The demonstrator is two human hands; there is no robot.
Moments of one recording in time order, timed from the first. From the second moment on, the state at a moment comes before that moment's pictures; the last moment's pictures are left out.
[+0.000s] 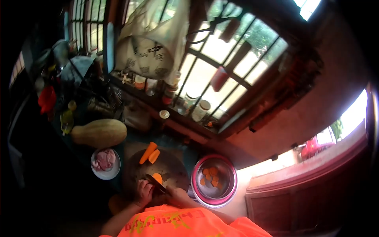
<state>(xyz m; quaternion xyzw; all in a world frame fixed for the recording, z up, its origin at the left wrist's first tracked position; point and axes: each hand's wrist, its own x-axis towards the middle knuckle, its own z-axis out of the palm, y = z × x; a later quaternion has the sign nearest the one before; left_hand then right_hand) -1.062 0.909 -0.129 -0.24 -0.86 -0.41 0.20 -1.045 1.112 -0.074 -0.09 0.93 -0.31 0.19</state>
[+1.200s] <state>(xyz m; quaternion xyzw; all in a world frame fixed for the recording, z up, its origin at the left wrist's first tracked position) -1.065 0.906 -0.136 -0.24 -0.85 -0.41 0.21 -1.042 1.117 -0.037 -0.02 0.90 -0.38 0.20</state>
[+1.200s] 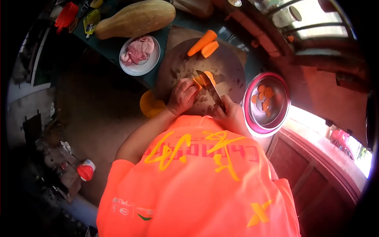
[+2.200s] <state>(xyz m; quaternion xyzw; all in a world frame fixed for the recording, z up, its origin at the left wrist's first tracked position) -1.066 0.909 -0.136 -0.23 -0.88 -0.37 0.19 -1.059 1.099 -0.034 -0.13 0.92 -0.23 0.28</state>
